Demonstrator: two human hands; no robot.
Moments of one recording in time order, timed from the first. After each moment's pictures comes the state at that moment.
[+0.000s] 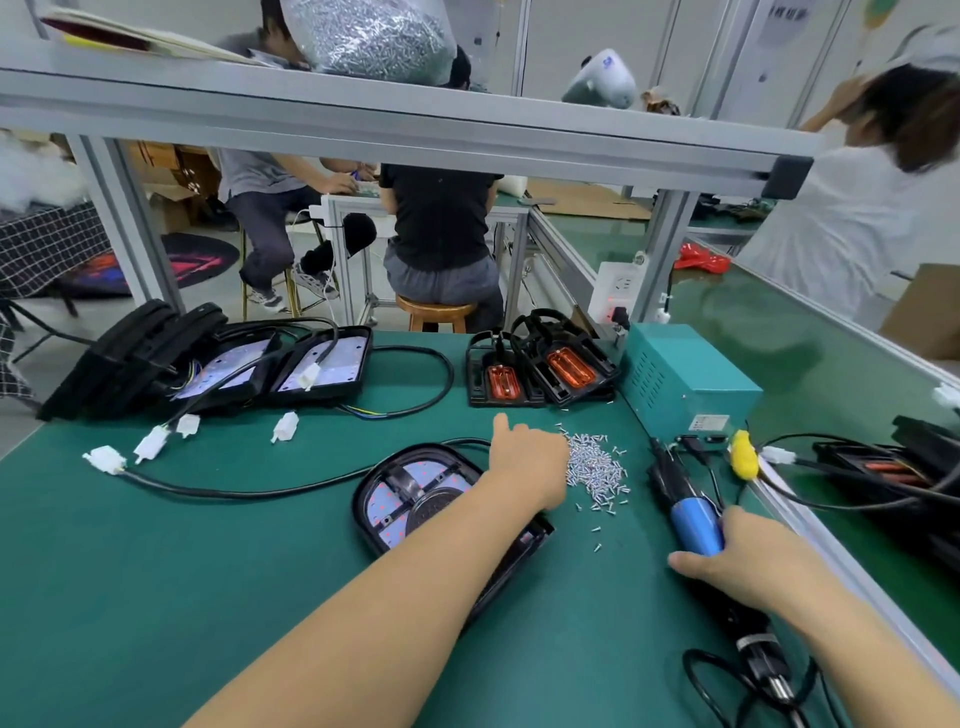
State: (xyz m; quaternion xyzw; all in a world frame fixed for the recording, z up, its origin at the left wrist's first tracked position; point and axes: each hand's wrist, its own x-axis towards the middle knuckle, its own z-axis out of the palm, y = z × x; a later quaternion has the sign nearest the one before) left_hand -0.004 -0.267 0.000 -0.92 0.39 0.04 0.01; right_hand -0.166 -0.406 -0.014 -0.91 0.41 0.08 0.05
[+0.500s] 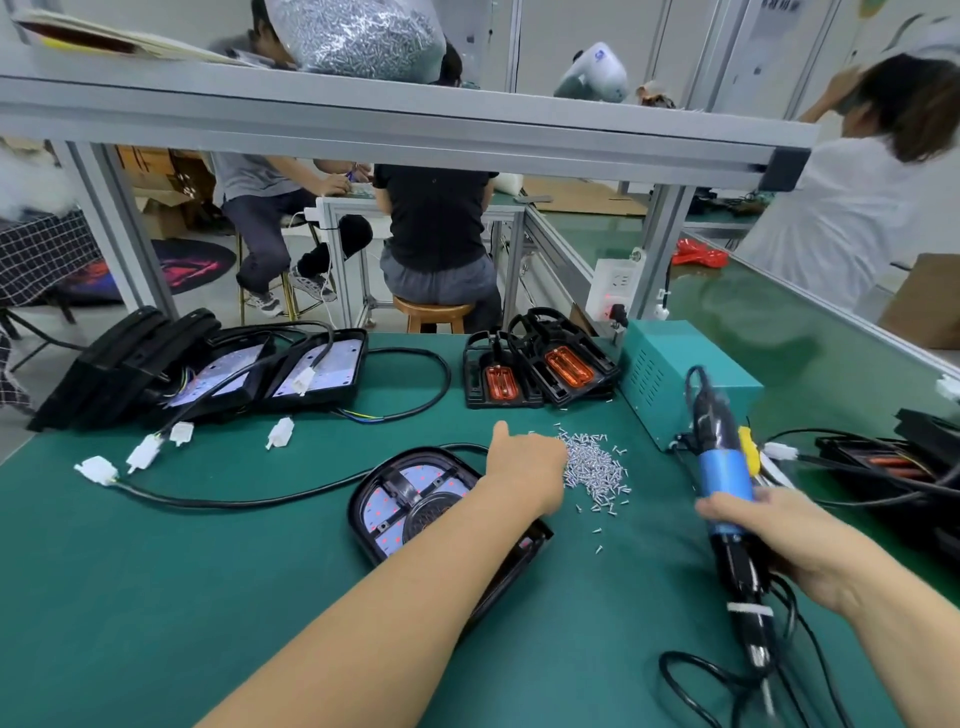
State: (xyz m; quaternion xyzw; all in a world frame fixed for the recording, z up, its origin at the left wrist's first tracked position) left_hand 0.000 -0.269 -0.007 -0.91 0.42 0.03 0.00; right_hand -0.168 -0.425 0.001 -0.74 0.41 -0.07 0.54
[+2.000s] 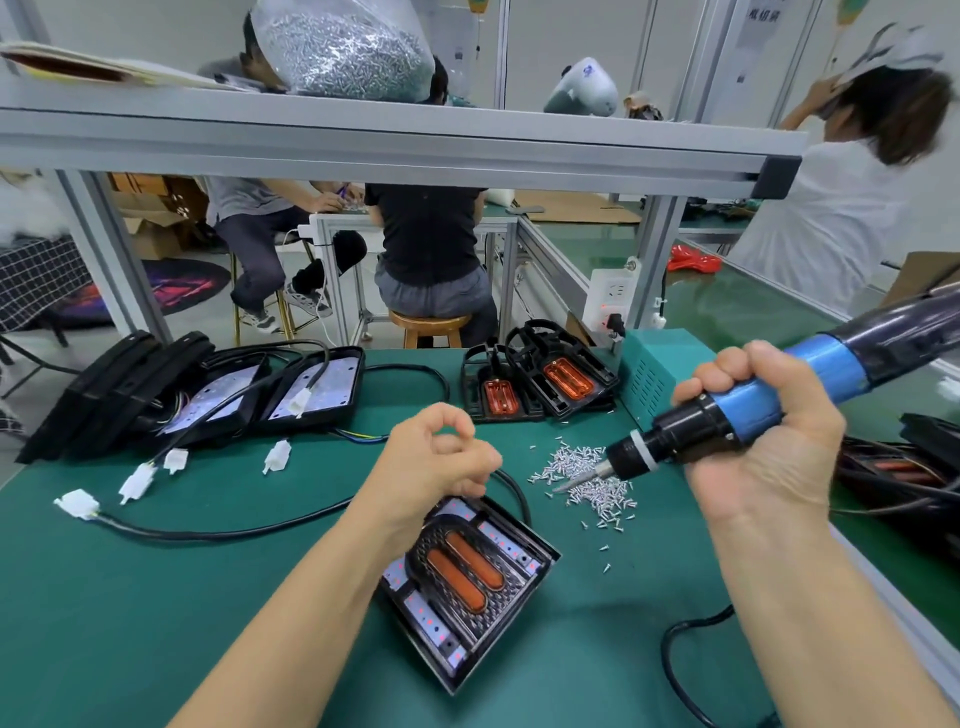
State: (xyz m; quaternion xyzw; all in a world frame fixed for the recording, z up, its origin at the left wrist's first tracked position) left_hand 0.016 -0.164 0.017 -0.63 0.22 0.23 -0.71; right_hand -0.114 -0.336 0.081 -0.30 0.03 -0.44 0.85
